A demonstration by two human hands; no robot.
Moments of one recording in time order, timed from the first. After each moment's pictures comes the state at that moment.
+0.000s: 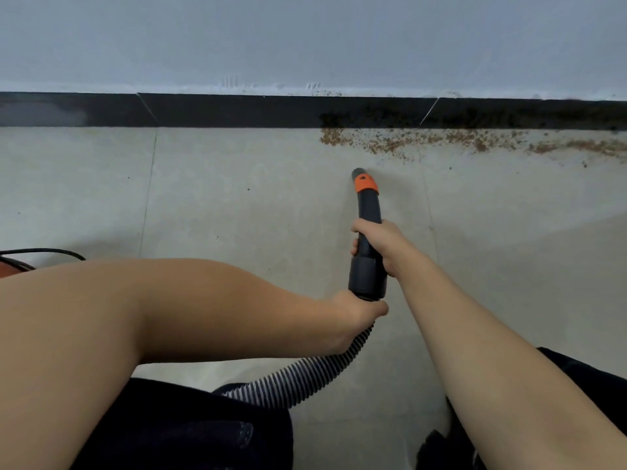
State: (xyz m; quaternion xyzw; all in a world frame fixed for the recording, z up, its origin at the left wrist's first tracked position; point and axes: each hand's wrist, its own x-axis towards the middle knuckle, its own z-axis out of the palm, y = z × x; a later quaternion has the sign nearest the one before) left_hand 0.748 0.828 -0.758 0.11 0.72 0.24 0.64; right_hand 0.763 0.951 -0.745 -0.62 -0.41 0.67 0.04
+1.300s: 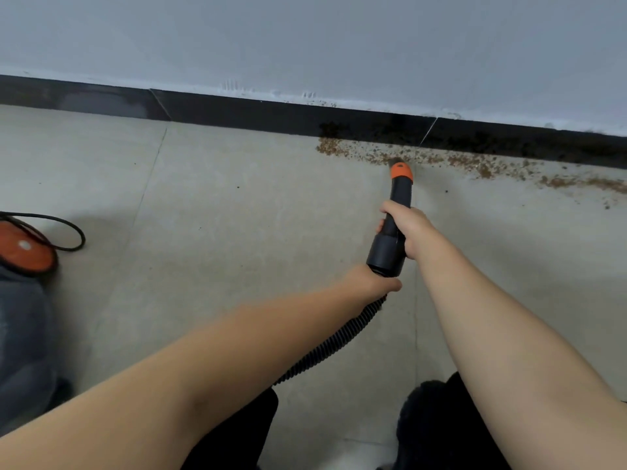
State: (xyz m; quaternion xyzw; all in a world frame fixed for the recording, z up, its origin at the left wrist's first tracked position) left_hand 0.797 0.931 -0.740 0.08 0.70 0.34 0.63; right_hand 0.809 1.065 -0.763 -0.61 -0.41 0.68 0.04
